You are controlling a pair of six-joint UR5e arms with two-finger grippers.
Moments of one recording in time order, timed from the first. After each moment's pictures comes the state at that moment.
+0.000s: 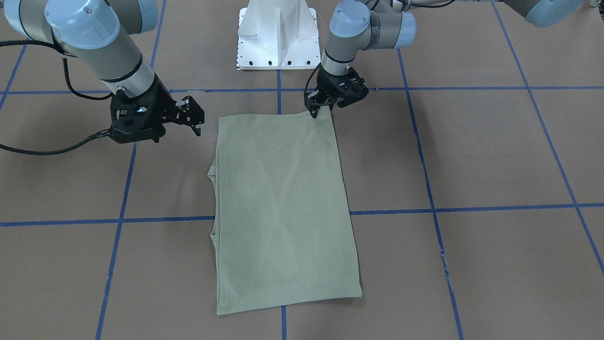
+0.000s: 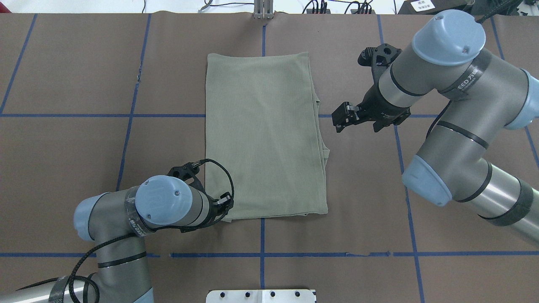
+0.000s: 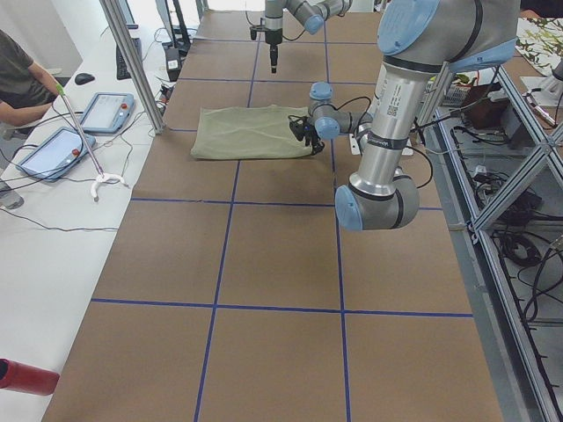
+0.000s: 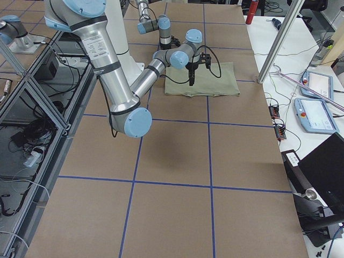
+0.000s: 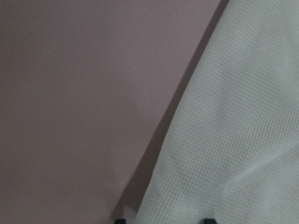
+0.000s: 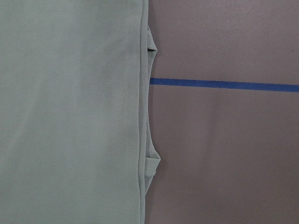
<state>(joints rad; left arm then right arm) -0.31 -2.02 -1.82 -1.78 -1.74 -1.89 0.78 -1.12 1.92 -1.61 2.13 0.97</state>
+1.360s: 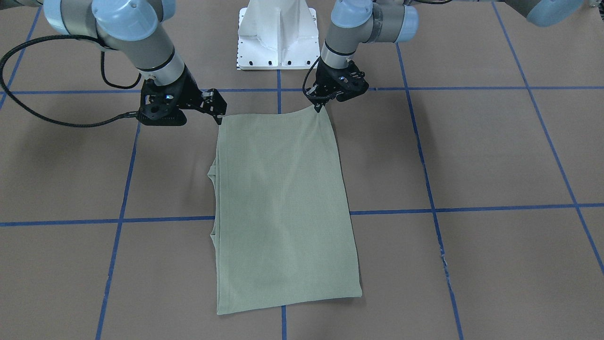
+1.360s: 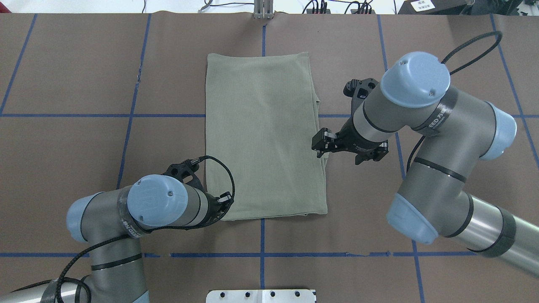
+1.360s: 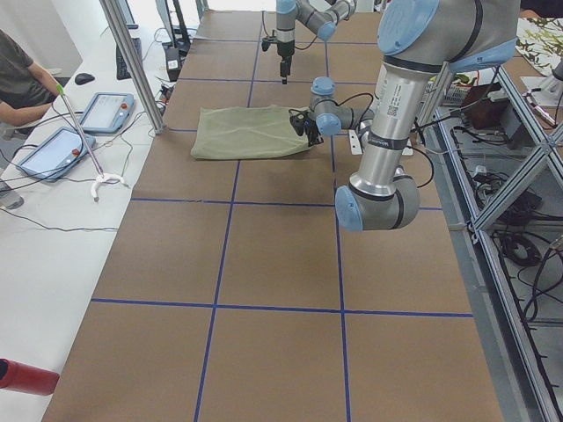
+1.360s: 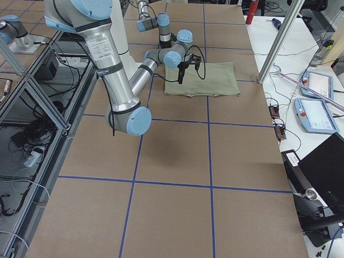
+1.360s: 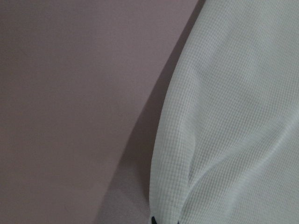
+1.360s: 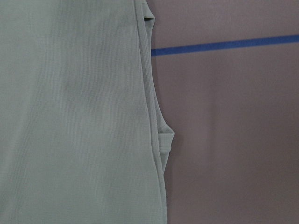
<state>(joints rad) -0.31 -2.02 -1.87 -1.78 -1.73 -1.89 0.61 -1.12 1.95 -1.61 2.05 1.35</state>
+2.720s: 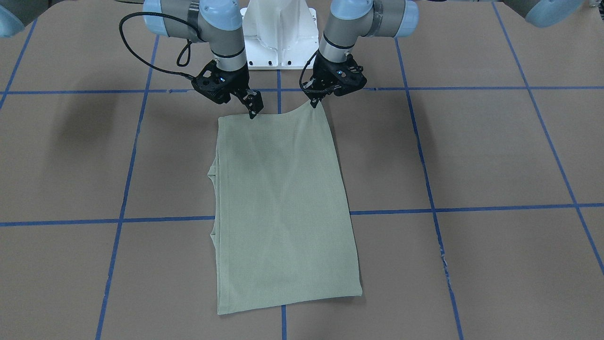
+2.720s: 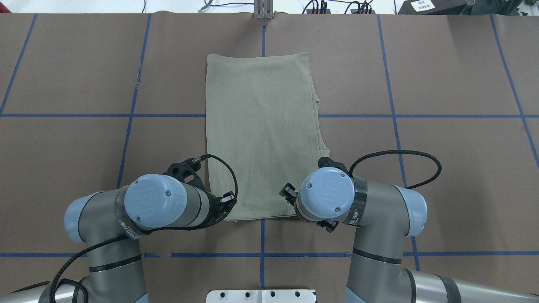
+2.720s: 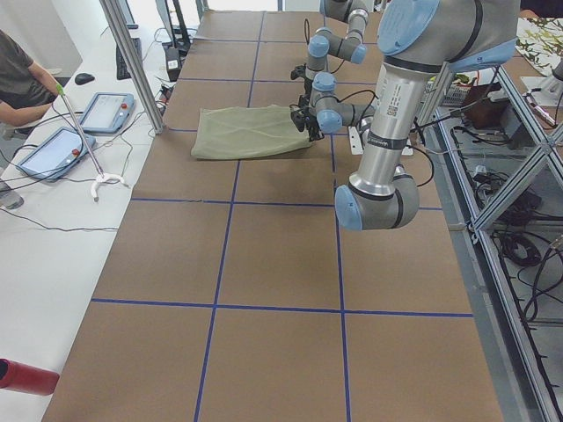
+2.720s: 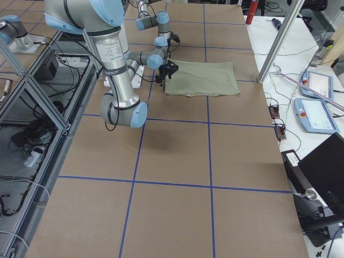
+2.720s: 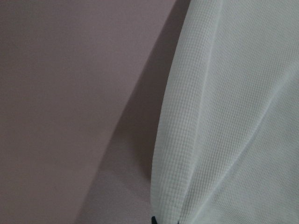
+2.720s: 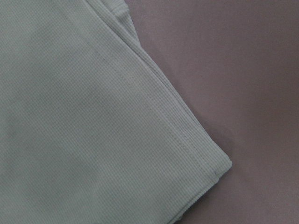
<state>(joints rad) -0.31 -2.03 -1.89 -1.77 -1.73 -1.89 0.31 -1.06 1.85 -1.61 1.72 2.02</state>
